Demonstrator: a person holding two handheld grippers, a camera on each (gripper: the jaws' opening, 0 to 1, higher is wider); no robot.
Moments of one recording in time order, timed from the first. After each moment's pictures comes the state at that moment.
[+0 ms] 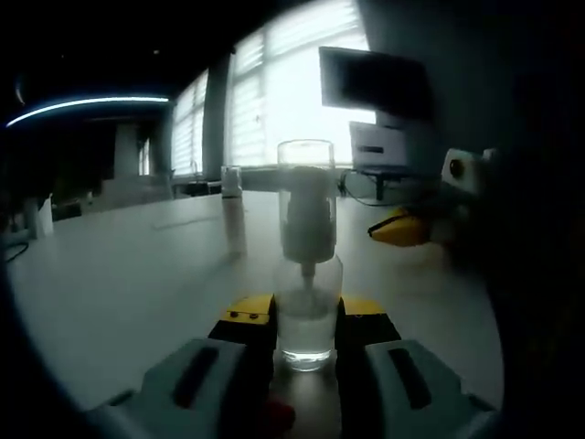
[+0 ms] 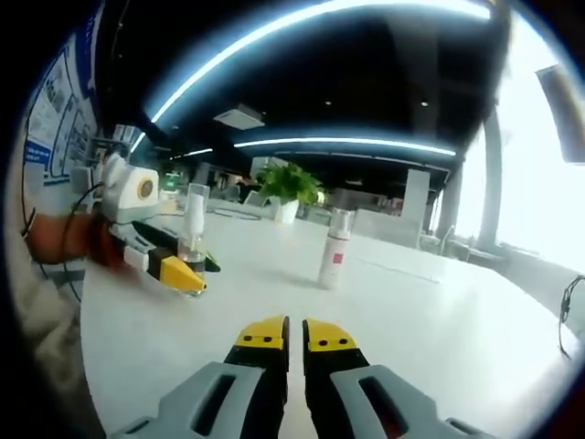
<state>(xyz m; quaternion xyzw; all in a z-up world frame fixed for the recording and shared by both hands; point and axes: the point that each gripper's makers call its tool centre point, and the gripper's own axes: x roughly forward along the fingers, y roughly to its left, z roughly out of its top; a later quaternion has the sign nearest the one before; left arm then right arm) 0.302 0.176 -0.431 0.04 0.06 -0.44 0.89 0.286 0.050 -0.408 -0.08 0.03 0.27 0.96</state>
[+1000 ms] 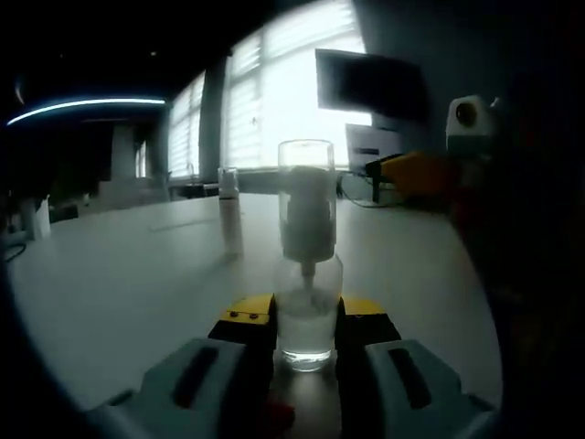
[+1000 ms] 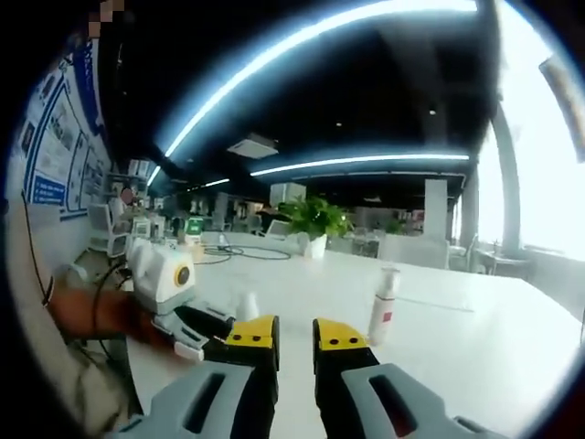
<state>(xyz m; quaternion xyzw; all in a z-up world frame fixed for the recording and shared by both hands) 0.295 0.175 -0.429 0.04 0.06 -0.45 0.89 0.264 0.115 -0.347 -0.05 -0.01 0.33 0.94</state>
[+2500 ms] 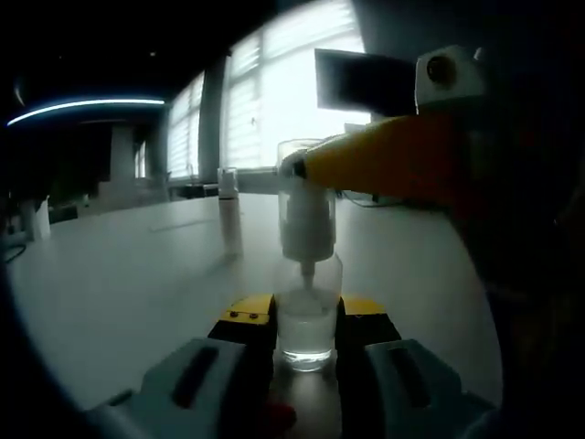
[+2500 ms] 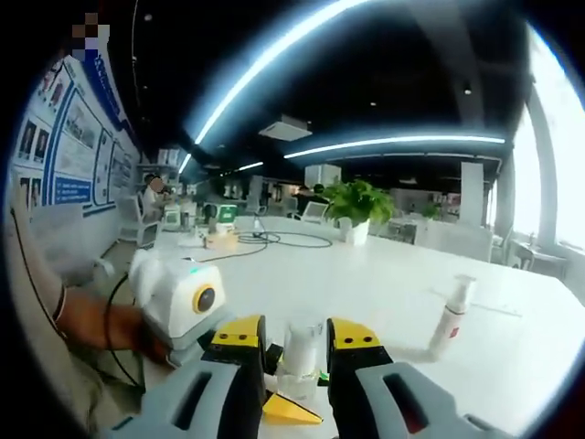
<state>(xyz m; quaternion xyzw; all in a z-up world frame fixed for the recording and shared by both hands) 0.297 0.175 -0.430 0.04 0.05 -0.45 0.89 0.279 0.205 -0.350 -0.07 0.04 0.41 0.91</state>
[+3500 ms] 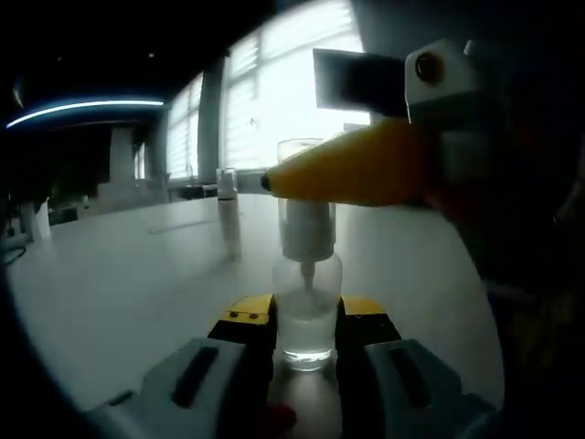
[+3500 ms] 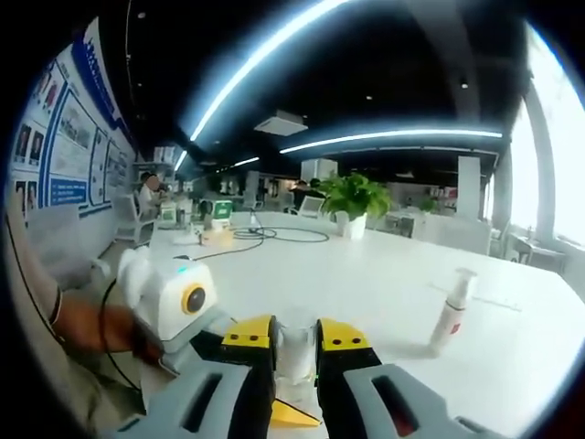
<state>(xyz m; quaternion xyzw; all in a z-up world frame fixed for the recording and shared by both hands) 0.296 0.174 -0.430 0.05 0.05 -0.45 0.89 0.284 0.206 -0.354 -0.06 0.06 0.41 0.91</state>
